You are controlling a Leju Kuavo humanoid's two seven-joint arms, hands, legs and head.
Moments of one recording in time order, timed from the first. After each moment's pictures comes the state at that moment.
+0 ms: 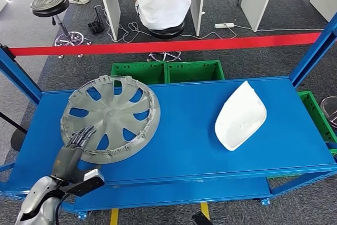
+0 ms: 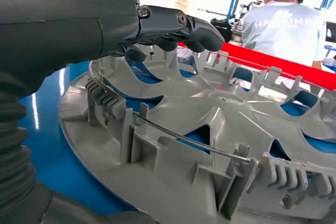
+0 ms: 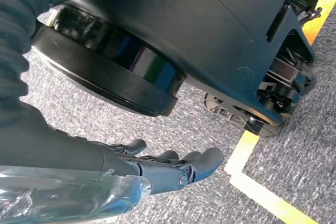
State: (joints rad) left arm -0.04 0.12 -0.05 -1.28 -0.99 0.20 -0.35; right arm -0.07 0.14 0.07 -0.18 0.39 -0.01 -0.15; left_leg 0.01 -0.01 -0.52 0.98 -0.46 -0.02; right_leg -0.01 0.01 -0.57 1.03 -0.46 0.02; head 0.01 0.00
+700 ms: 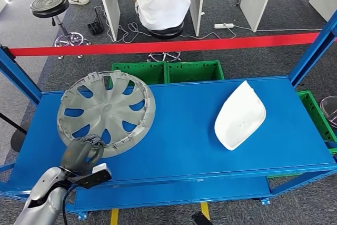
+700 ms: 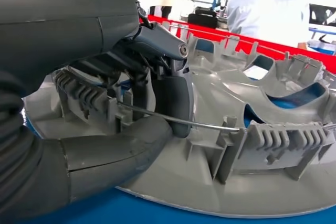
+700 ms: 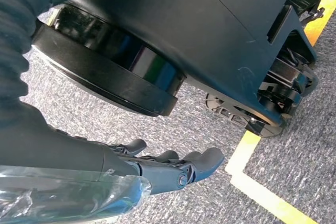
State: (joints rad) left arm -0.13 0.12 -0.12 -1.17 -1.00 0.17 -0.35; right arm -0.07 0.14 0.08 -0.18 0.40 -0.01 -0.13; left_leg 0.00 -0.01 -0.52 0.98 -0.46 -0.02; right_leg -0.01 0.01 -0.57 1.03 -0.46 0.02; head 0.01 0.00
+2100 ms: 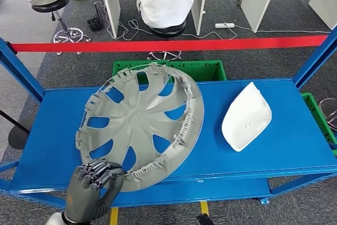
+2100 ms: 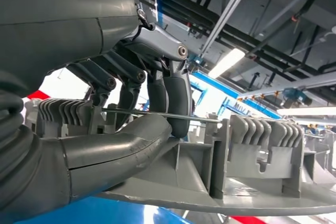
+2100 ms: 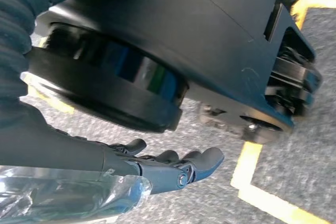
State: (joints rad) left arm 0.24 0.05 -0.39 -1.83 -1.07 0.58 -0.39; right arm -0.04 0.16 -0.01 -0.18 0.30 -0.06 -0.20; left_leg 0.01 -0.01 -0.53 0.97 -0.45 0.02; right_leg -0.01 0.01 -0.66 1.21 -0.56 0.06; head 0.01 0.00
